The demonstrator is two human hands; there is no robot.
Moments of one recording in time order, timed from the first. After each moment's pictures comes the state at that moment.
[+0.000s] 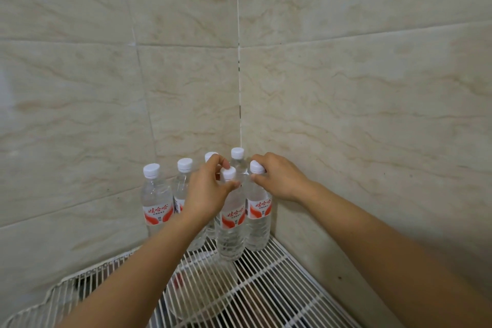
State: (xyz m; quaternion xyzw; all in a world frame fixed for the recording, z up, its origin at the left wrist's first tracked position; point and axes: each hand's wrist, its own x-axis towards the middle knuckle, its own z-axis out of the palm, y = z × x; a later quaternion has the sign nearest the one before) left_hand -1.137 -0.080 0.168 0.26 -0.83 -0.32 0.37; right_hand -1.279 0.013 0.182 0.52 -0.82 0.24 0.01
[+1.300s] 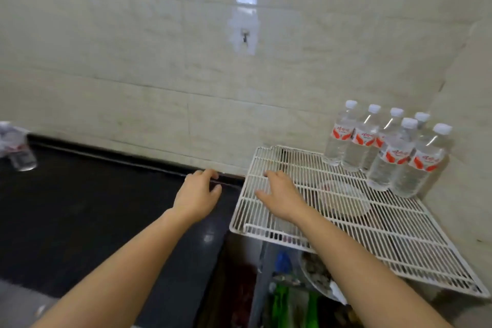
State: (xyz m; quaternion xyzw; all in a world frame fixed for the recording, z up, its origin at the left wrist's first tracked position) left_hand -0.705 0.077 0.057 0.63 -0.71 -0.12 0.29; right_hand -0.910 0.083 0.073 0.73 -0.65 0.16 -0.14
